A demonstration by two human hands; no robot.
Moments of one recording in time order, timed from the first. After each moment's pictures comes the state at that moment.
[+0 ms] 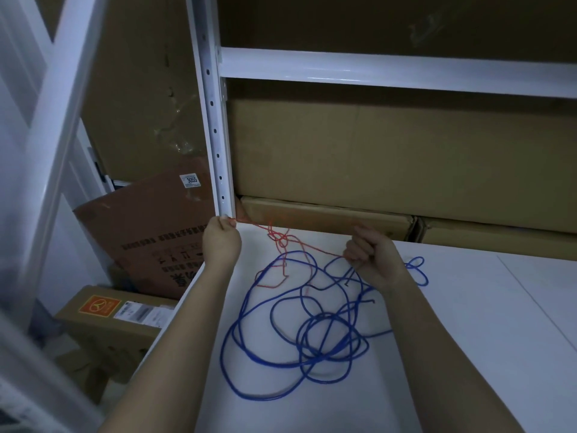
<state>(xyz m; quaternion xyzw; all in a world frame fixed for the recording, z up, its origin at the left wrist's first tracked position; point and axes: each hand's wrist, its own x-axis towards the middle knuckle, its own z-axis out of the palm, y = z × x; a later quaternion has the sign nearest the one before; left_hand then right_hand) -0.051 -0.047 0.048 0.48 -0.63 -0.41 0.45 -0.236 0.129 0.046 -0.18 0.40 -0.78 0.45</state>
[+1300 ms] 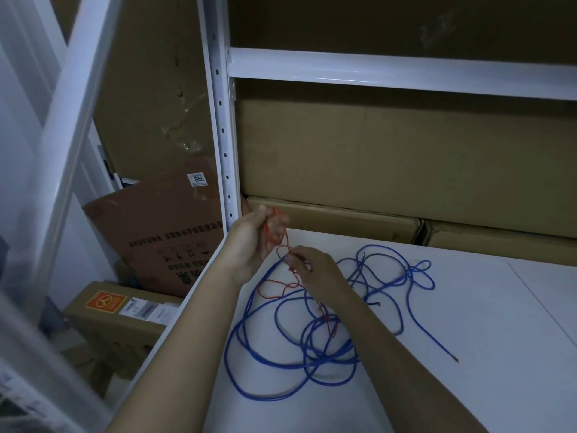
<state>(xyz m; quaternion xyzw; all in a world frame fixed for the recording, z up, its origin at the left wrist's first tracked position) -0.047 -0.002 0.086 0.18 -0.45 -0.81 0.33 -0.167 0.084 0.013 -0.56 0.72 -0.40 0.10</state>
